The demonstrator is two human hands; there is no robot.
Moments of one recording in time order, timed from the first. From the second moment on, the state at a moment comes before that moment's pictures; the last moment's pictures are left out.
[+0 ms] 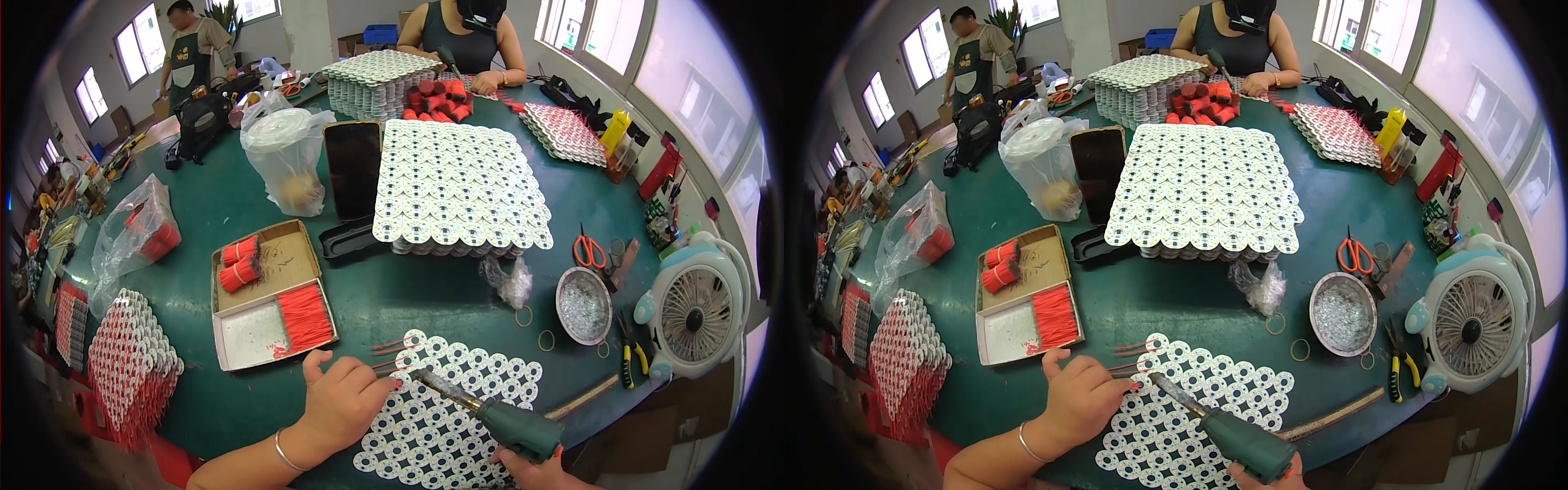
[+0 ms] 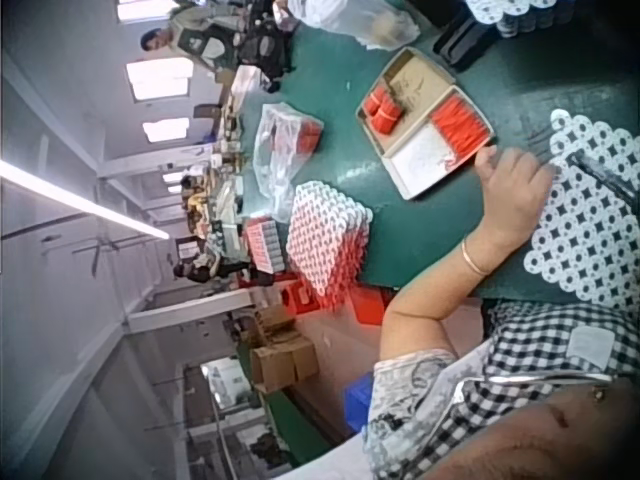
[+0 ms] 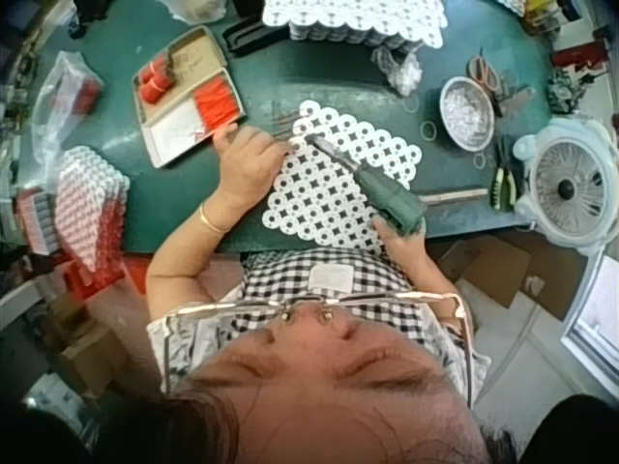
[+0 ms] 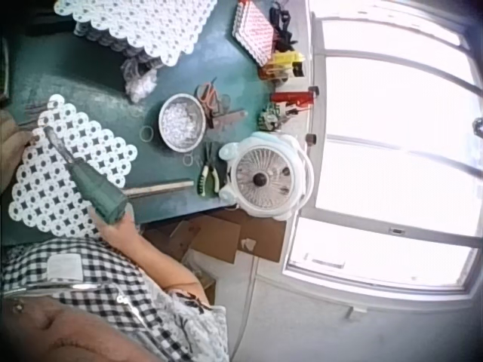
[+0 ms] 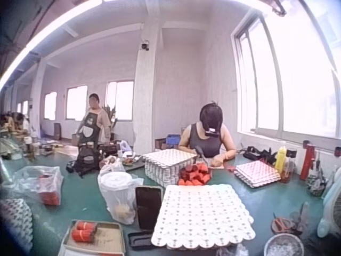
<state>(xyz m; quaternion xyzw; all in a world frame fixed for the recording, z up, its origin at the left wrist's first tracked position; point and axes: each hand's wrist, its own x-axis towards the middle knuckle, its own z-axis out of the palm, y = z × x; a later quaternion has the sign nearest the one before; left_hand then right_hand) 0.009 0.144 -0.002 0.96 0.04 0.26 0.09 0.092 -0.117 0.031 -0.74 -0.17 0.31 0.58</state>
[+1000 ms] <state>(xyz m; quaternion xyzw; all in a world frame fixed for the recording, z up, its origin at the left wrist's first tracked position) 0.011 0.145 -0.009 0.96 0.03 0.24 0.10 0.097 -0.116 0.028 -0.74 -0.36 0.16 0.55</state>
